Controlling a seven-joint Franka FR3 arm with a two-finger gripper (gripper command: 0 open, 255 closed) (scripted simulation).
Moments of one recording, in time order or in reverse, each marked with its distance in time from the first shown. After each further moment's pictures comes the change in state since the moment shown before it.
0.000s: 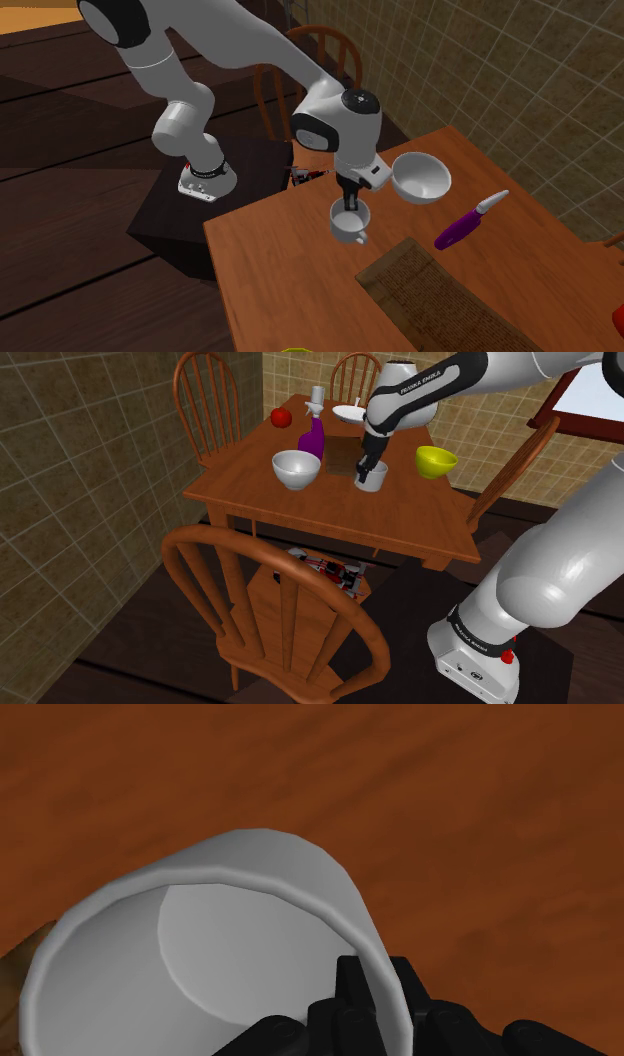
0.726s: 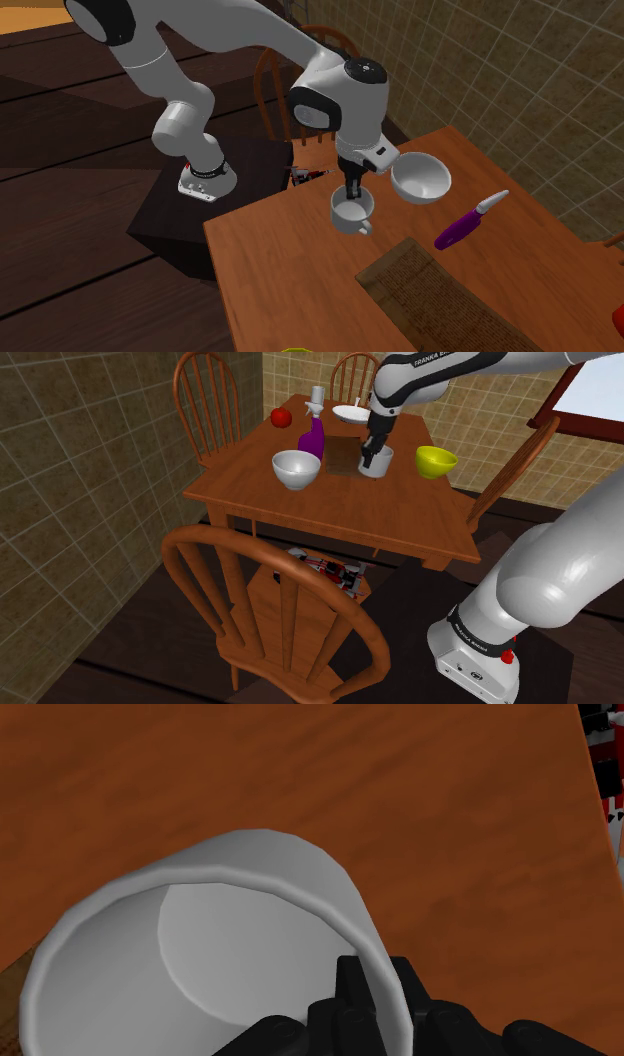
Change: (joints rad) arm 0.001 -0.073 0.008 0.081 -0.019 -0.152 0.013
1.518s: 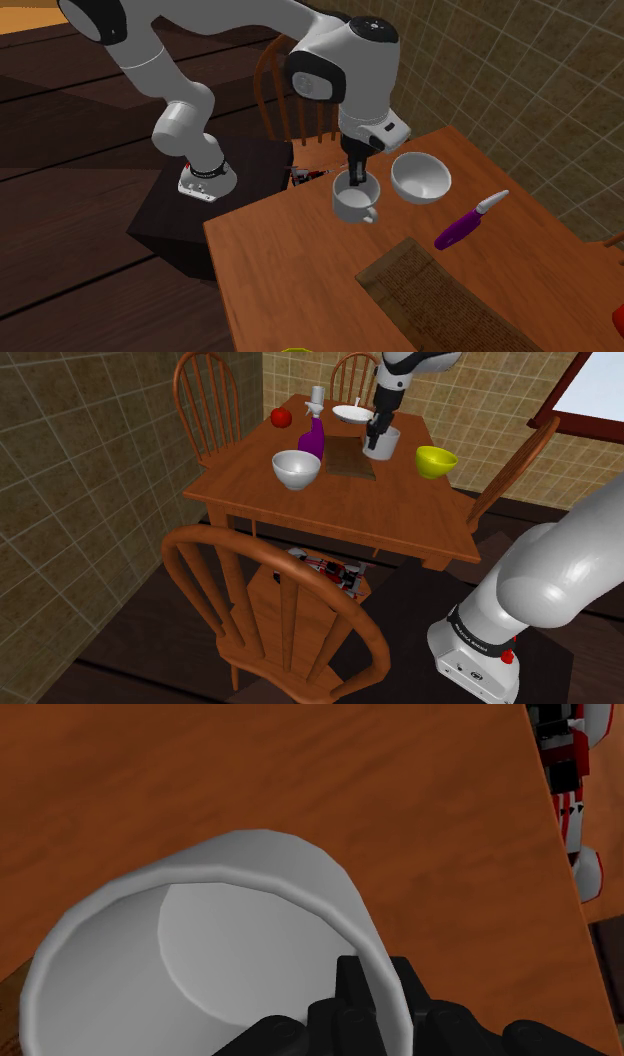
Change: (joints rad) arm 0.002 -0.040 0.007 0.124 -0.005 -0.163 0.001
